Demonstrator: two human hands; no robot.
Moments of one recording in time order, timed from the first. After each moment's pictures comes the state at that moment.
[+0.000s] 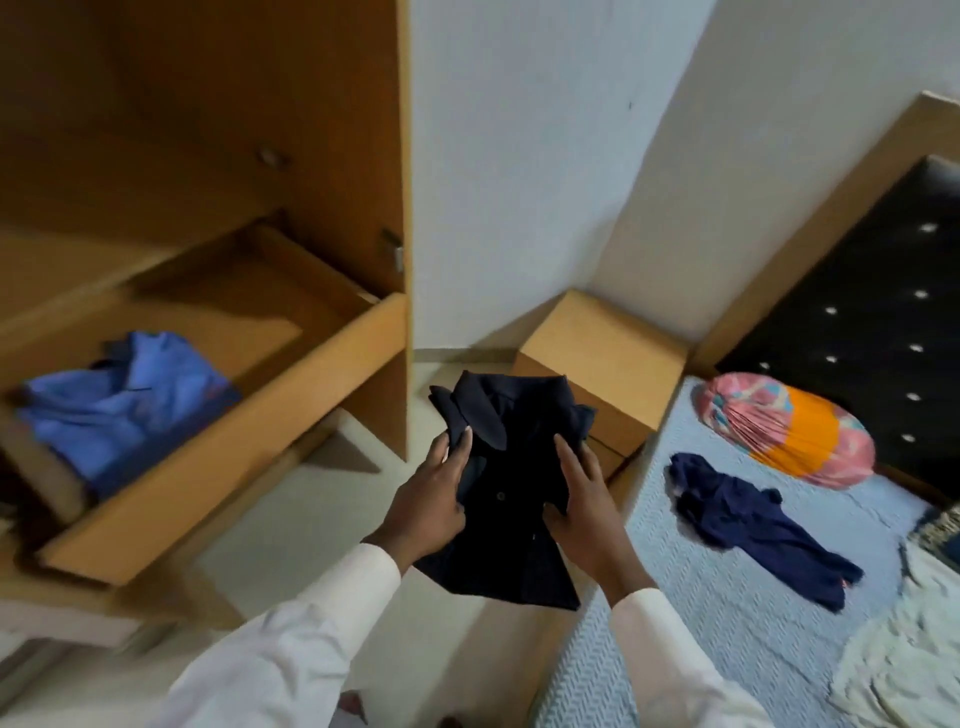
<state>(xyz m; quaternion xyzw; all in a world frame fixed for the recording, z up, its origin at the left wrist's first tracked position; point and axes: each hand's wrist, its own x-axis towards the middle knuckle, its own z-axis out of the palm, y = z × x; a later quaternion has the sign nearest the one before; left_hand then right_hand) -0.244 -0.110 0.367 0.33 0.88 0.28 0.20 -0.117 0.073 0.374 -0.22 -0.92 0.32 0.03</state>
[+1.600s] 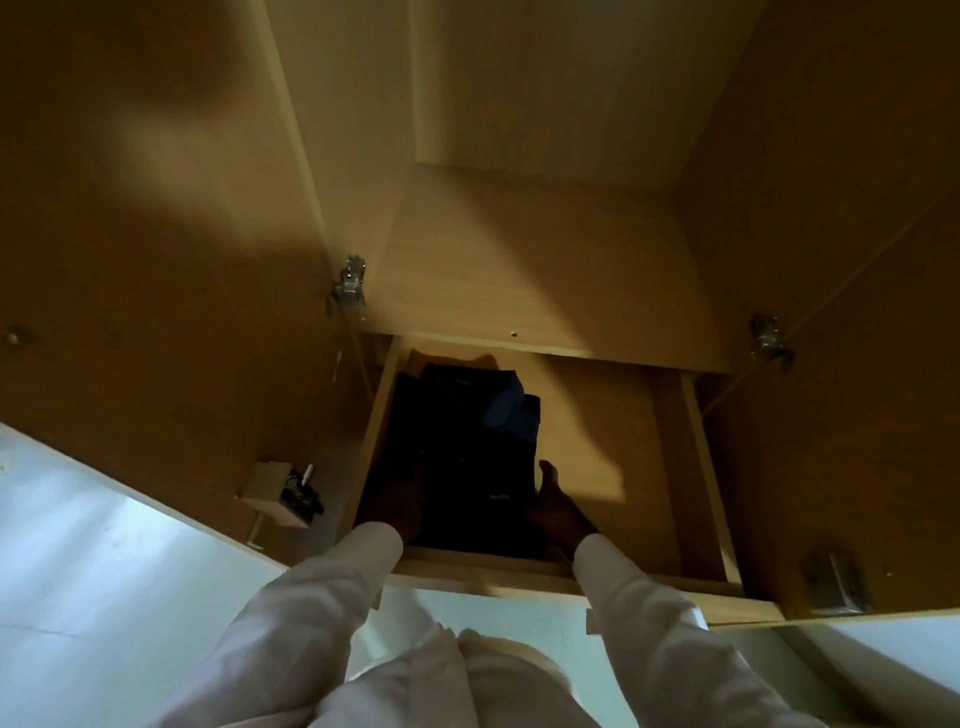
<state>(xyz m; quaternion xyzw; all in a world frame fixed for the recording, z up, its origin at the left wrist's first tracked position) -0.490 -0.381 0.280 -0.25 0.94 0.14 0.19 -0.614 -0.169 0.276 0.08 -0.83 0.36 -0.42</state>
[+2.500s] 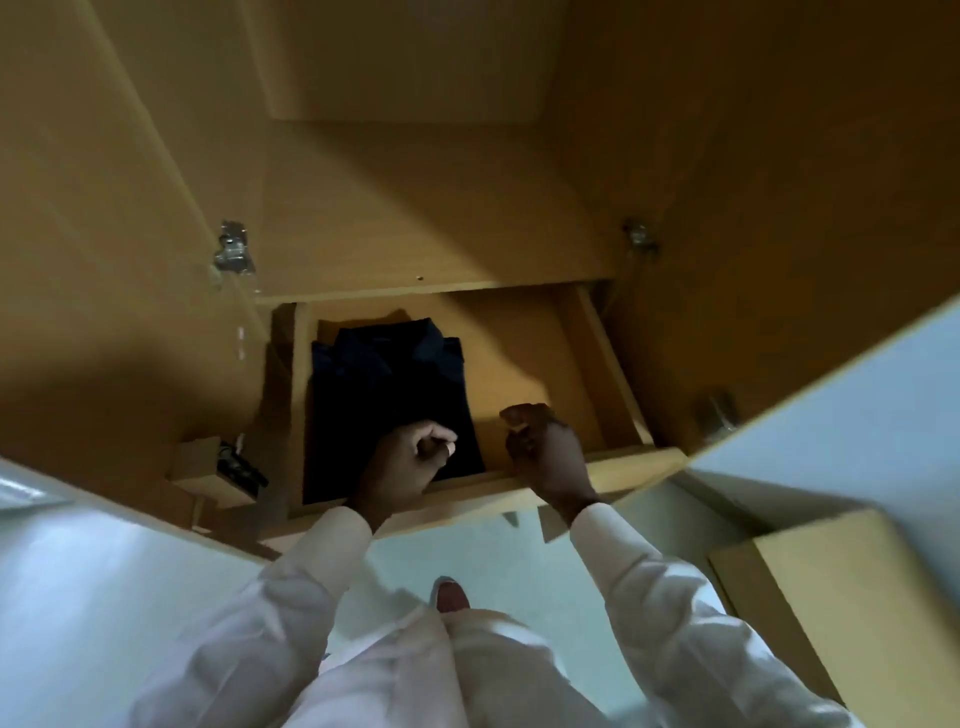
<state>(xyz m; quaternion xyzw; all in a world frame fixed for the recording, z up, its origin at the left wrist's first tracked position) -0.471 -0.318 0.341 -0.09 0.84 0.53 0.03 -0.540 -0.107 0.336 0.16 -0.92 0.35 -0.05</state>
